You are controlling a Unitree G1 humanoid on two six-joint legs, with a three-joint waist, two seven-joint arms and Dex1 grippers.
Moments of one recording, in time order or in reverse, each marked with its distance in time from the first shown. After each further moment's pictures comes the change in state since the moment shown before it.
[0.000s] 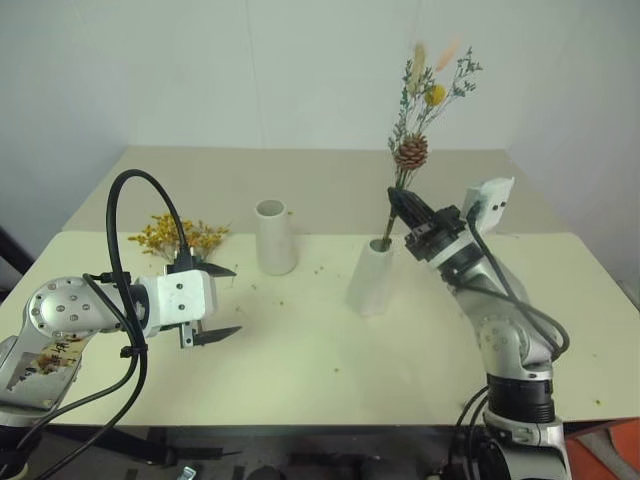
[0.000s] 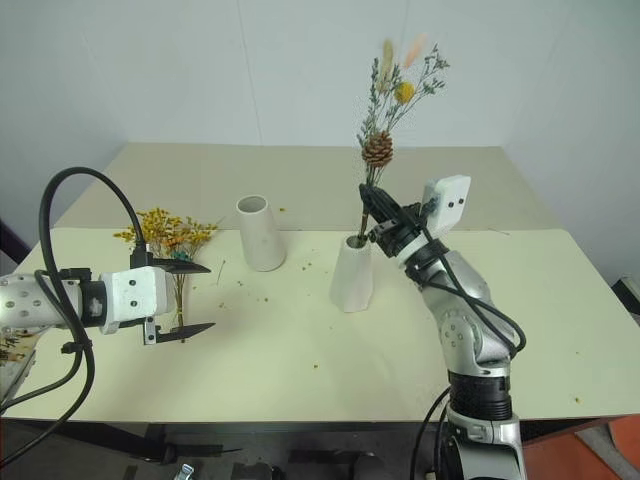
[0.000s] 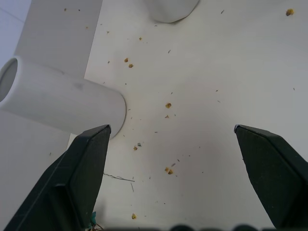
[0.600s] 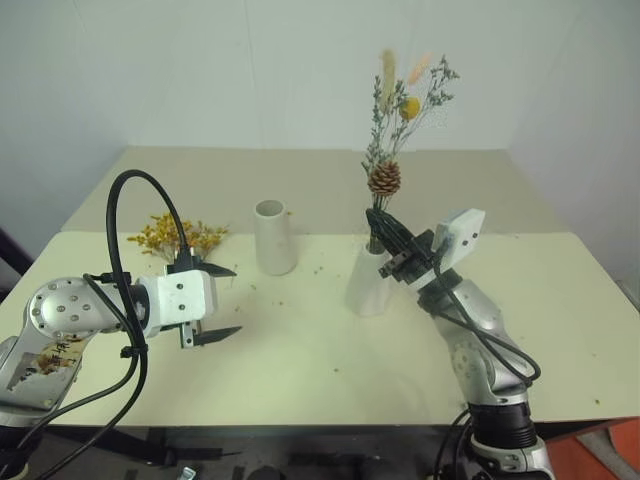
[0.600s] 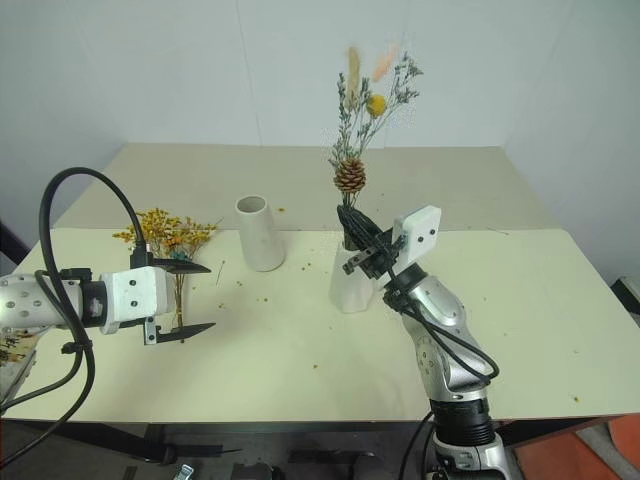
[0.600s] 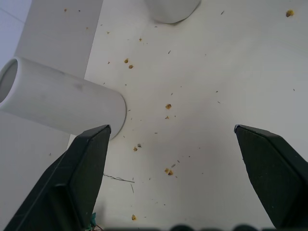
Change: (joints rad) left arm 0.003 -0.002 0.000 -0.001 0.000 0.001 0.002; right arm 0.087 0.035 0.095 0.041 -0.166 -0.241 0.033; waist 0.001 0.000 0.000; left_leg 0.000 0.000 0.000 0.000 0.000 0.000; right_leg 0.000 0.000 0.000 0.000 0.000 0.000
